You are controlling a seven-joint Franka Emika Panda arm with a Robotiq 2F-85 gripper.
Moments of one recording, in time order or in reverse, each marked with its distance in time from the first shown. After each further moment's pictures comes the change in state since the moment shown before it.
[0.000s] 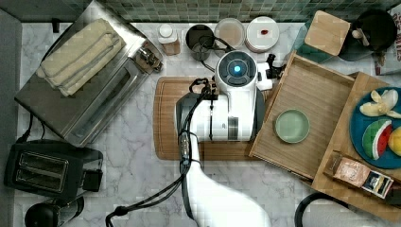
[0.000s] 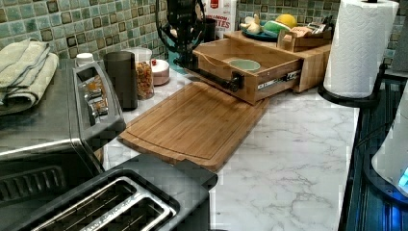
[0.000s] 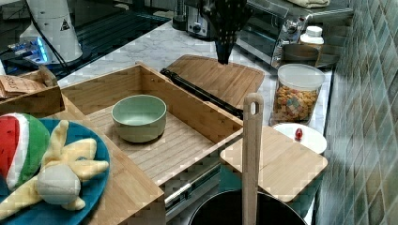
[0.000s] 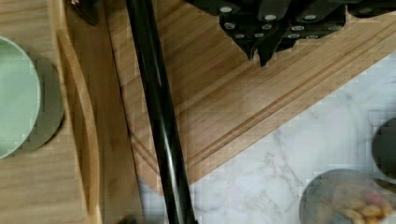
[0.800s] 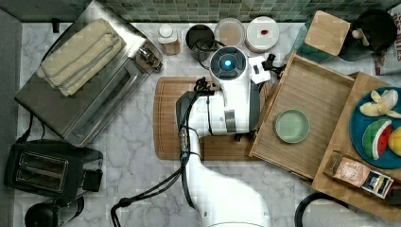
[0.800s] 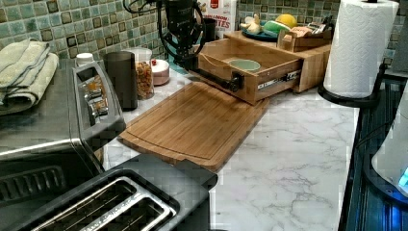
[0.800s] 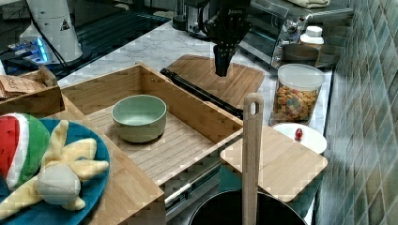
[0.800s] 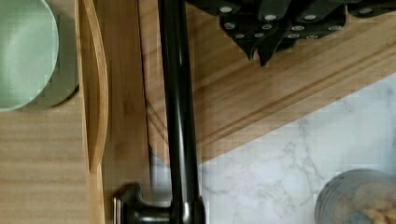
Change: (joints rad) arm 0.003 0.064 -0.003 0.053 -0.122 -0.004 -0.054
